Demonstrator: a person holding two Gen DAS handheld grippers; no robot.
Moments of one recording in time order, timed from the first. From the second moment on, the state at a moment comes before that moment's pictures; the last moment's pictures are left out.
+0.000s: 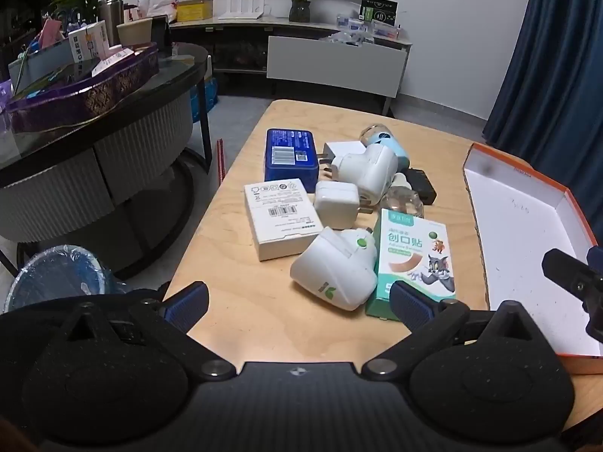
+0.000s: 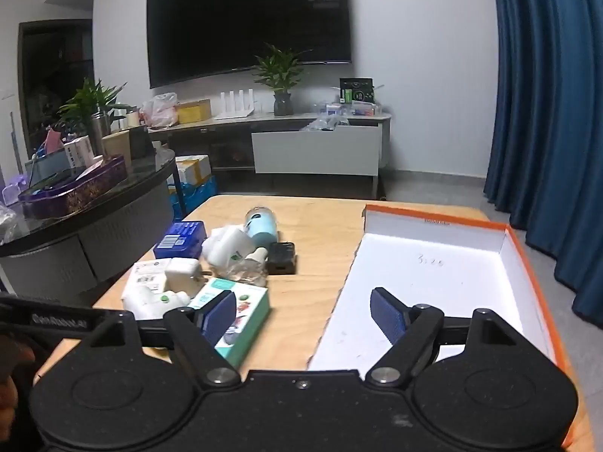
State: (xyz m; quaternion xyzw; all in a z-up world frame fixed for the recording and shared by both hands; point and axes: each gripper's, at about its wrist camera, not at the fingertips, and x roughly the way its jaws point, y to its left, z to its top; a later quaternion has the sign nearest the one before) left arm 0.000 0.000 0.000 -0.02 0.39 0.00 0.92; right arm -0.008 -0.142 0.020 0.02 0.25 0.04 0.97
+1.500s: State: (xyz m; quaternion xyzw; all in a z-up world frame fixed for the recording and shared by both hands) left arm 0.031 0.003 -0.015 -0.01 0.40 -0.03 0.91; right arm 0.033 -0.110 0.004 0.08 0.31 0.06 0.94
